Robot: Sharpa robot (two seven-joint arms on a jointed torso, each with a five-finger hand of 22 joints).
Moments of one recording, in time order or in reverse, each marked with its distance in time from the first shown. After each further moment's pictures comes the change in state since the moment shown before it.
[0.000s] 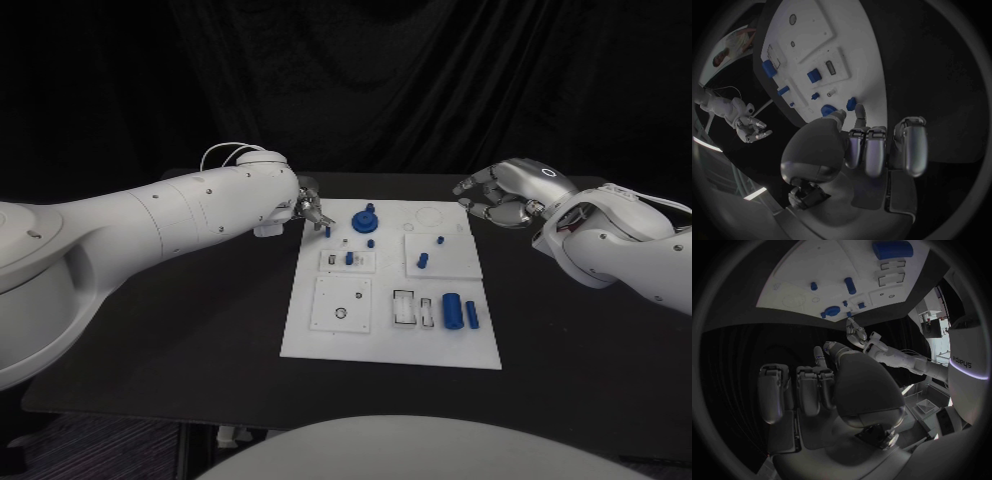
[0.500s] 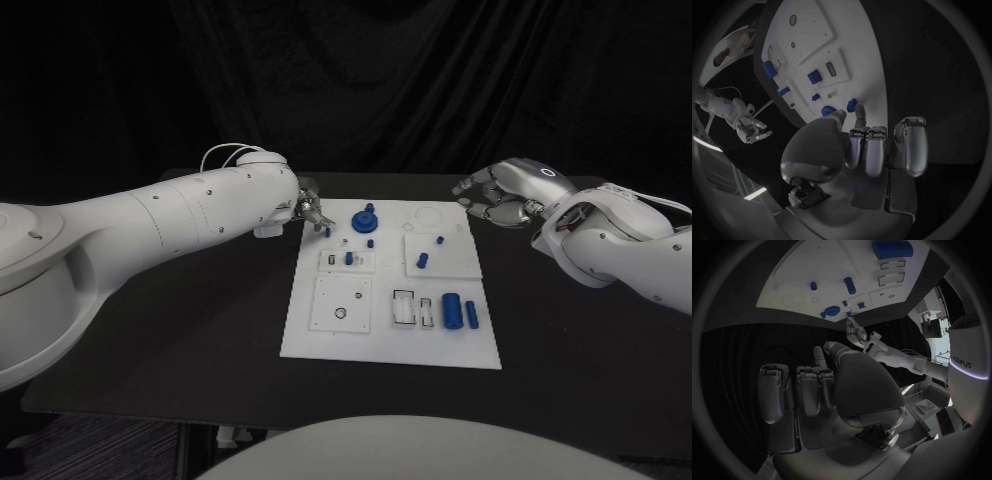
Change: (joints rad) left arm -0.002 0.003 0.000 -0.003 0.000 0.006 0.004; left_hand 0.002 -0.002 0.000 0.000 0.003 0.000 0.000 0.000 0.001 0.000 0.000 0.000 0.000 0.000 0.000 0.000 0.000 0.000 0.000 0.000 -0.004 0.000; right arm 0.000 0.000 0.000 0.000 0.000 0.001 0.000; right_hand 0.000 0.000 0.000 0.000 0.000 0.000 0.000 0.000 0.000 0.000 0.000 0.000 0.000 0.000 0.000 0.000 0.000 0.000 0.000 0.000 0.000 0.000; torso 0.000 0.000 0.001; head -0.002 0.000
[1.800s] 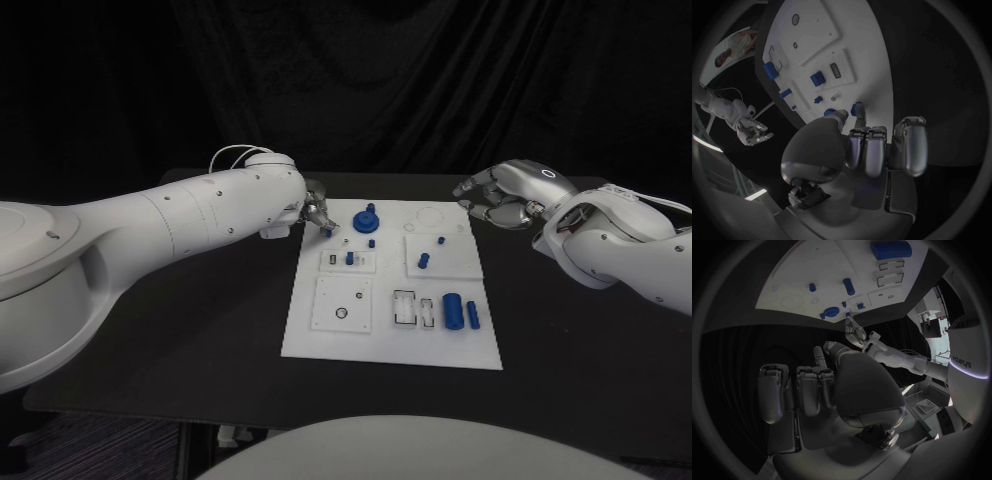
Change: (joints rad) left arm -0.007 0.027 0.000 -0.022 0.000 0.018 0.009; left_hand 0.025 0.000 0.025 -0.009 0.051 0.000 0.000 -0.004 -0.005 0.000 0.000 0.000 0.000 0.000 0.000 0.000 0.000 0.000 -0.004 0.004 0.000 0.000; right arm 0.000 0.000 0.000 0.003 0.000 0.011 0.000; right_hand 0.000 0.000 0.003 -0.003 0.000 0.000 0.000 0.000 -0.001 0.000 0.000 0.000 0.000 0.000 0.000 0.000 0.000 0.000 0.000 0.000 0.000 0.000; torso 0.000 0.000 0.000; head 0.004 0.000
